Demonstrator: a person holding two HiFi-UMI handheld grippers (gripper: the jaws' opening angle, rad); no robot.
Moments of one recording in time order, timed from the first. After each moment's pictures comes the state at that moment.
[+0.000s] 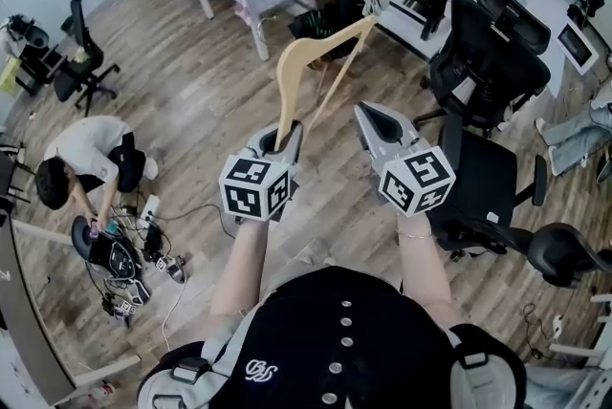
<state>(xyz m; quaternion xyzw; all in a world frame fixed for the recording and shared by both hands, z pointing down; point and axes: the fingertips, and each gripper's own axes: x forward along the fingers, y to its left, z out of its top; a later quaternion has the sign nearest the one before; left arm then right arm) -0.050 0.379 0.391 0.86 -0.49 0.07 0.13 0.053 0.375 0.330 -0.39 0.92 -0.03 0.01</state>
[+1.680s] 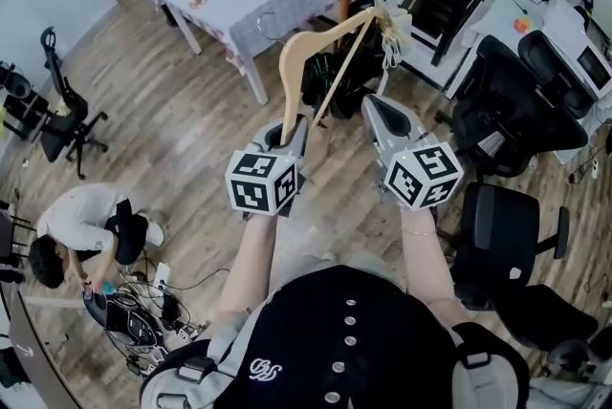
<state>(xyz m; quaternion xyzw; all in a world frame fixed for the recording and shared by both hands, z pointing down) -0.111 0.035 0.389 0.88 -0.46 0.06 0.12 0.003 0.039 0.329 -0.46 0.89 -0.05 0.05</state>
